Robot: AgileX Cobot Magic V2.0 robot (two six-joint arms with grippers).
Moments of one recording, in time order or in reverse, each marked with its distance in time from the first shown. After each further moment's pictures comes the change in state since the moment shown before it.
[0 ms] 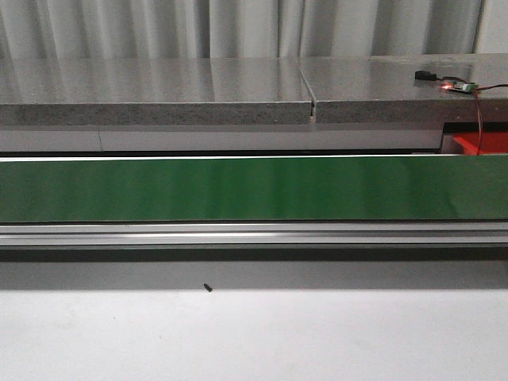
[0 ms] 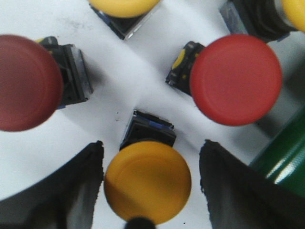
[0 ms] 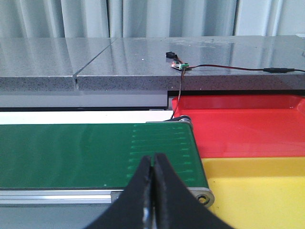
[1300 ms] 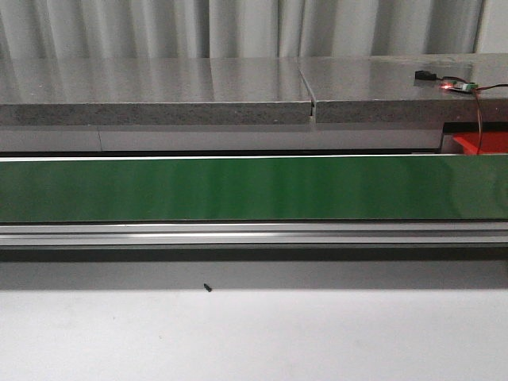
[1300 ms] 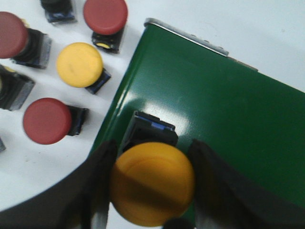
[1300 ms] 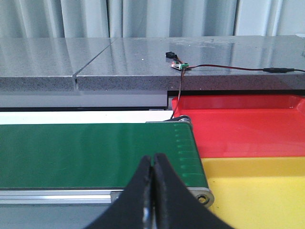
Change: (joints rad) left arm -0.270 -0.116 -0.230 0.001 0.169 -0.005; right arm 0.000 0.000 0.000 0.000 0.000 0.000
